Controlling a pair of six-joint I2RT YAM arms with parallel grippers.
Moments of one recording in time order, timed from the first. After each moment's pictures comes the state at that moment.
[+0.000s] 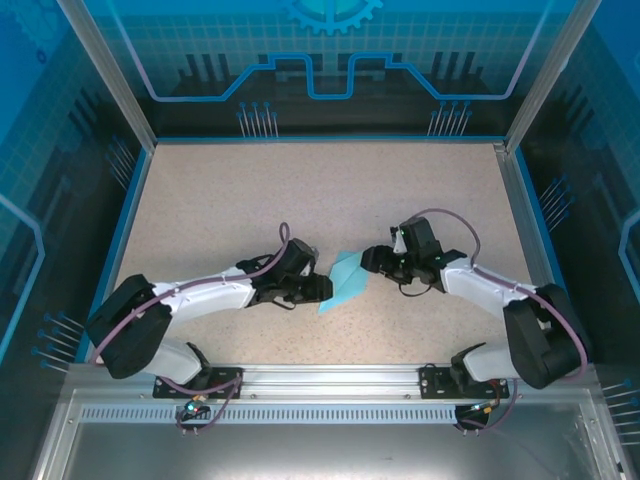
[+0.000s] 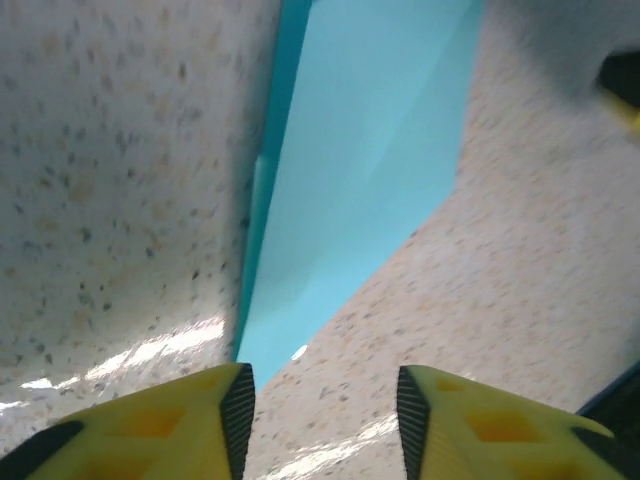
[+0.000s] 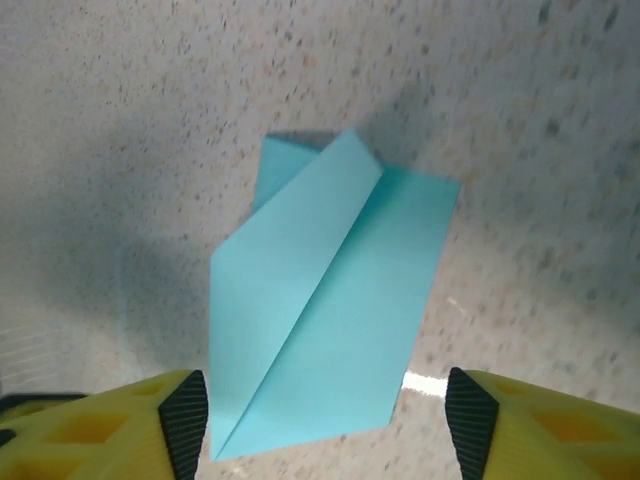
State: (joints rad) left arm -0.77 1.43 0.74 -0.25 0.20 -0.87; right arm 0.43 1.35 0.63 -0.20 -0.35 0.75
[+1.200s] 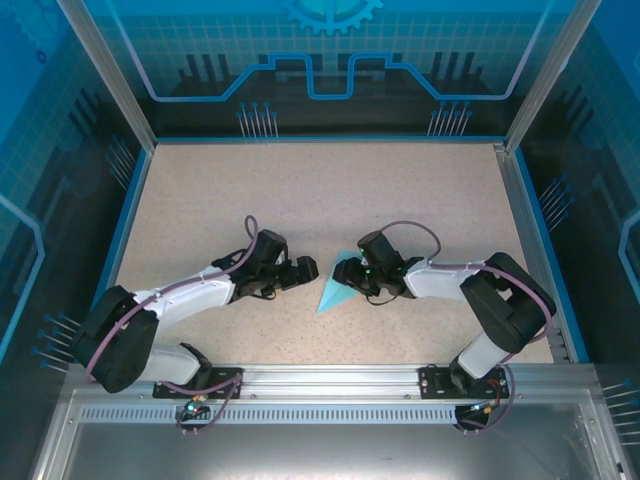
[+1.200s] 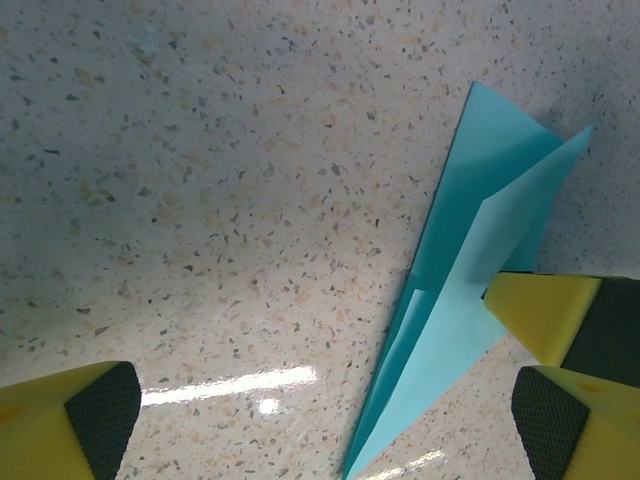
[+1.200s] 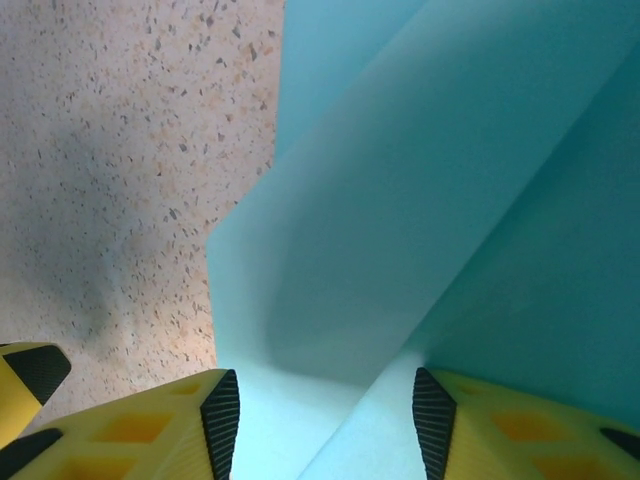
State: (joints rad) left arm -0.58 1.35 0.65 -0.23 0.17 -0.90; right arm 0.67 1.61 0.68 0.03 -0.23 1.02
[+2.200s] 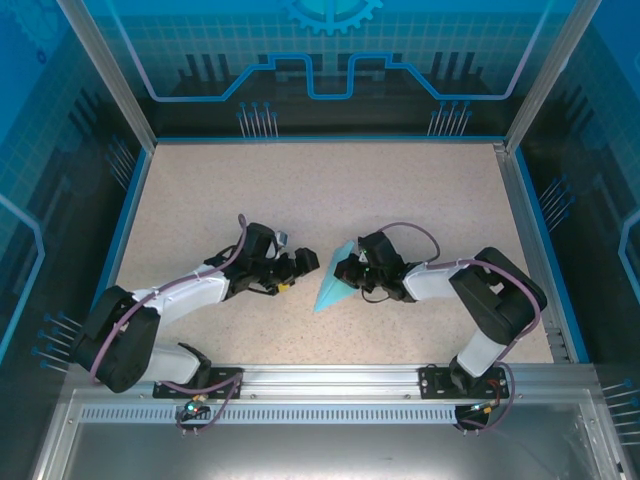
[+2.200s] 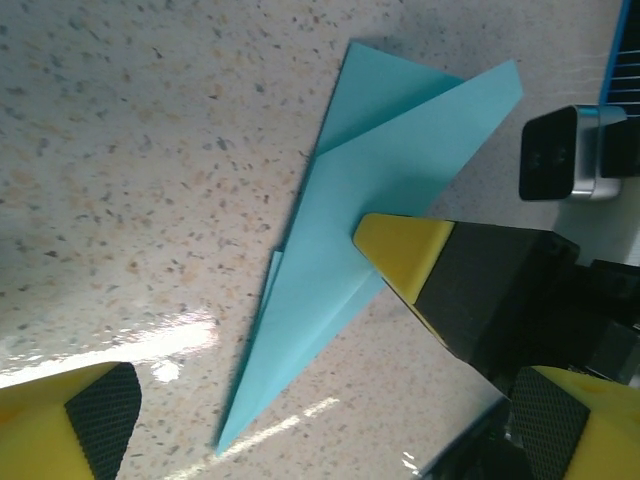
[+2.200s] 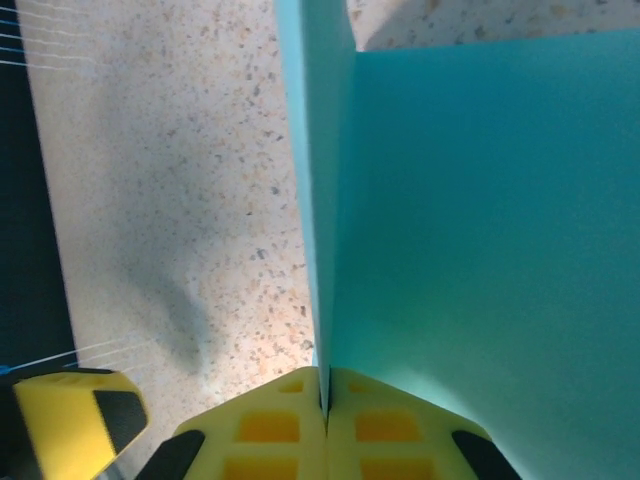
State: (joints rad) left arm -0.48 1.35 0.62 -0.09 0.46 -0.98; right arm 0.65 1.67 0.62 0.32 -0.30 1.08
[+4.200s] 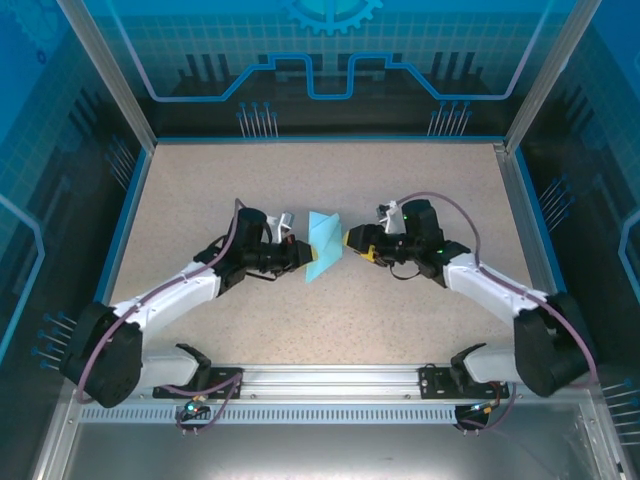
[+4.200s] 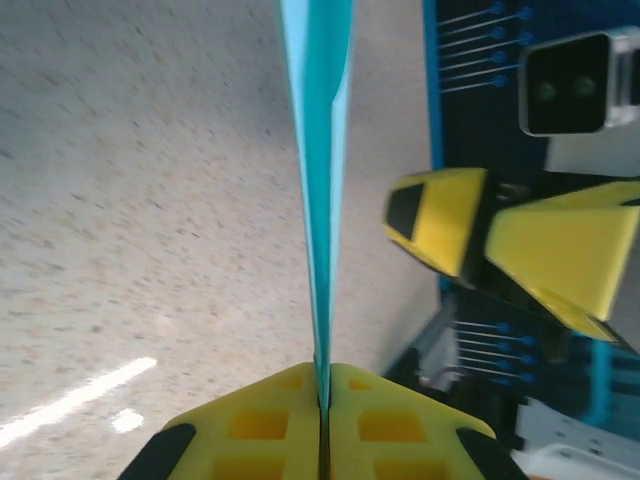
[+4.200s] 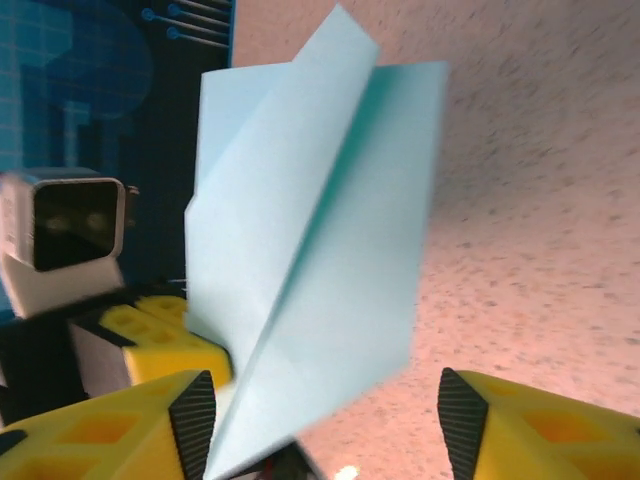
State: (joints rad) left arm -0.48 1.25 0.76 -0.15 0.56 -0.86; right arm 0.43 1.28 0.75 -0.09 -0.59 0.87
